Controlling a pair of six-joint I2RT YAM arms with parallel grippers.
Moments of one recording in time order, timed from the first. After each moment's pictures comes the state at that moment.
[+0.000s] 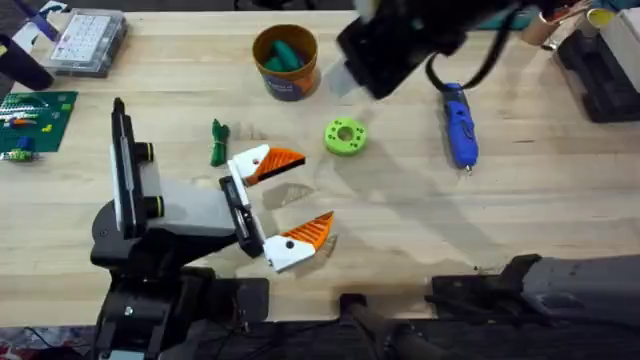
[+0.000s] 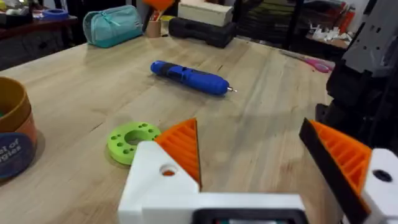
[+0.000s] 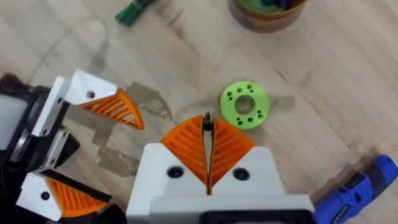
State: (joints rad) left arm -0.08 0.00 0.01 -0.10 1.08 -0.04; right arm 0.75 1.55 1.71 -1.19 -0.06 -0.03
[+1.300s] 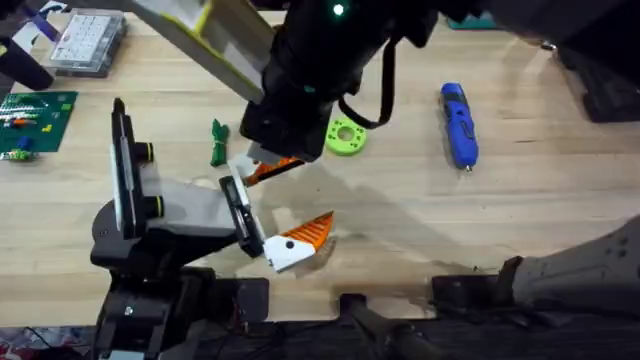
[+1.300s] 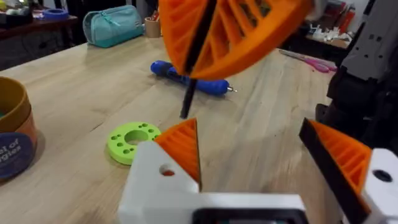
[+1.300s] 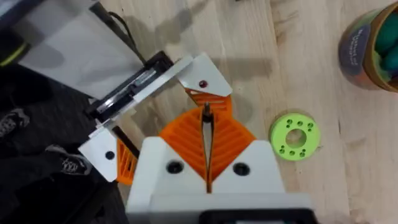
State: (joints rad) left arm -0.08 0.00 0.01 -0.10 1.08 -0.04; right arm 1.02 1.77 1.97 -1.36 -0.14 -0.27
